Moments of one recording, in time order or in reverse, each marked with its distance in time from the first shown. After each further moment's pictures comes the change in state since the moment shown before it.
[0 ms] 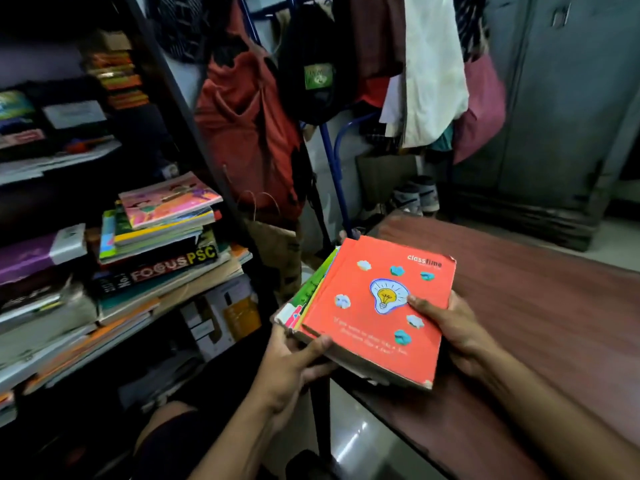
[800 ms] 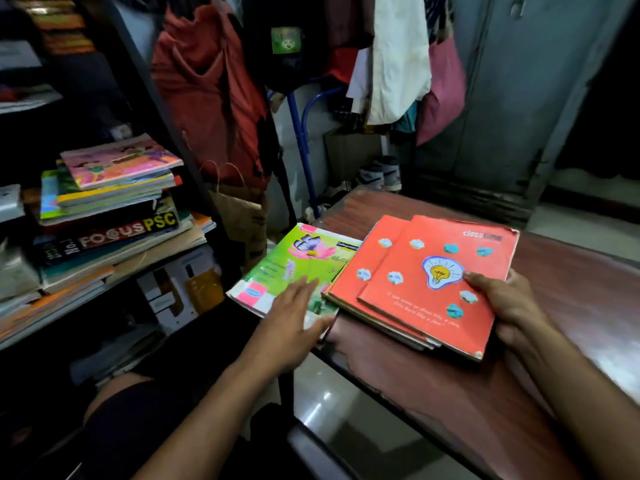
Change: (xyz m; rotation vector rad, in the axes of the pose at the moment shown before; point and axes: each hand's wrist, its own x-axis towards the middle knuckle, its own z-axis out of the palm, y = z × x) left_hand 0.019 -0.026 0.016 1.271 -0.231 0.339; right_hand -0.041 -0.038 -0.101 -0.058 0.438 -0.050
